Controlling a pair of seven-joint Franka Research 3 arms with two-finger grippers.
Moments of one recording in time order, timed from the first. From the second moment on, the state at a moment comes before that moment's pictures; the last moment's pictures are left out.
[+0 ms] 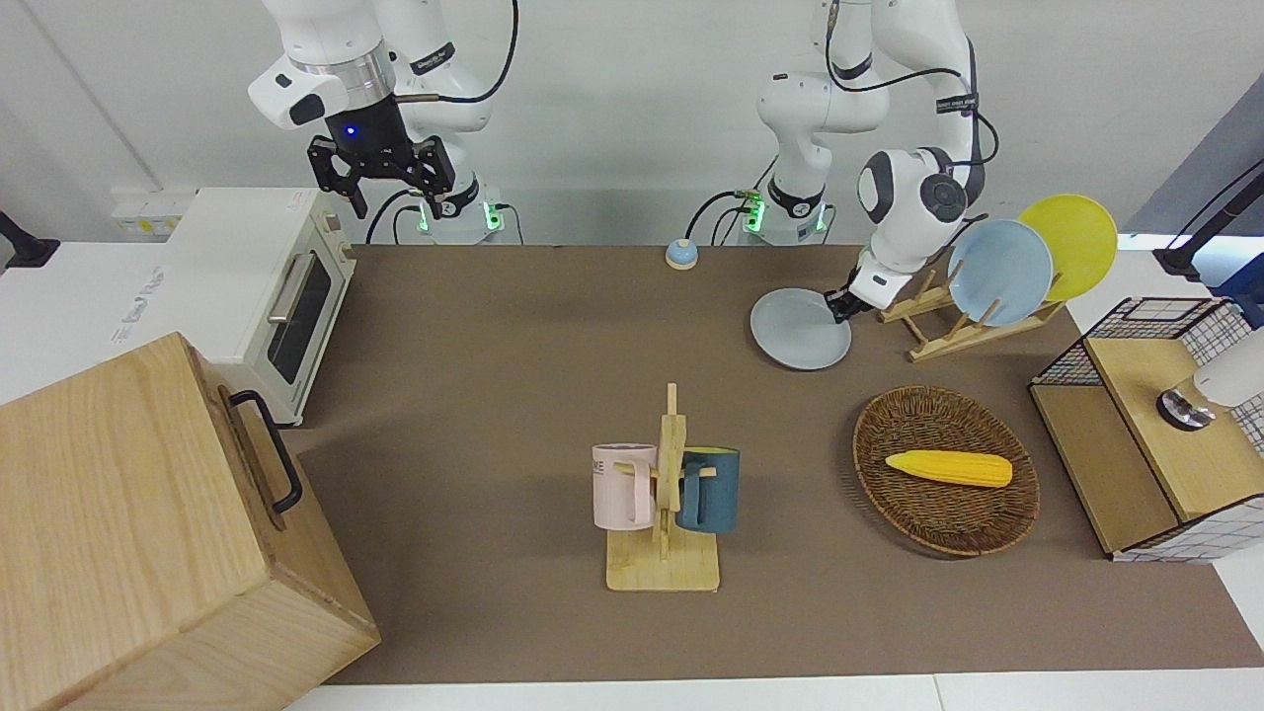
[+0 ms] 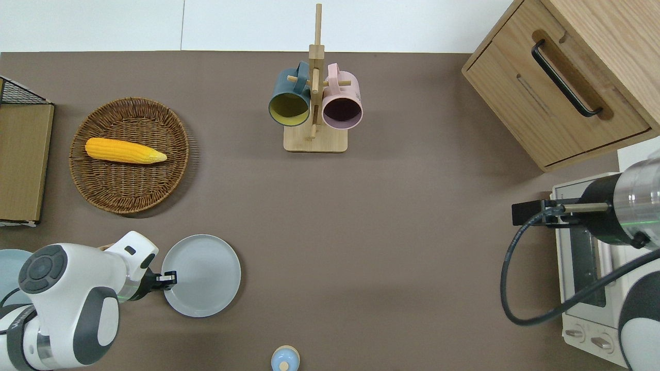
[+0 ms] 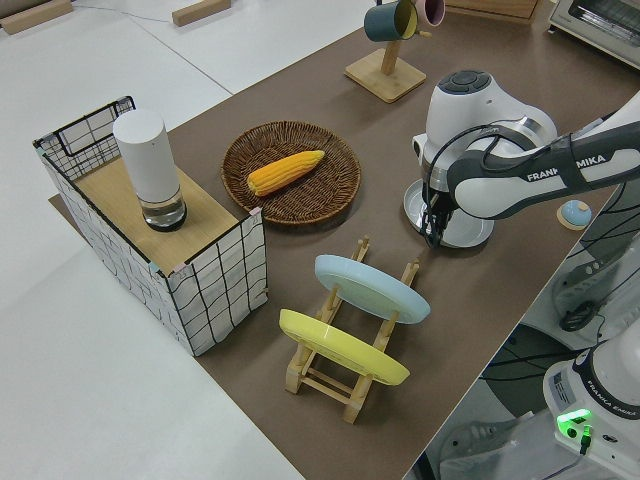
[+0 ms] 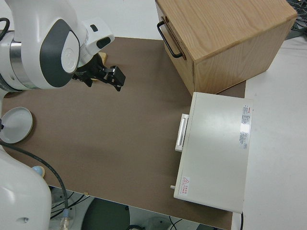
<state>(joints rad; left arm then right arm) -0.13 -0.15 0.12 -2.58 -0.08 2.26 -0.10 -0.25 -0.12 0.37 -1.63 0.05 1.51 0.17</state>
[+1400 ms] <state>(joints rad) -0.29 -0.11 -0.29 -2.57 -0.38 2.45 -0.63 -0.25 -0.12 0.37 -1.63 0.05 1.51 0.17</state>
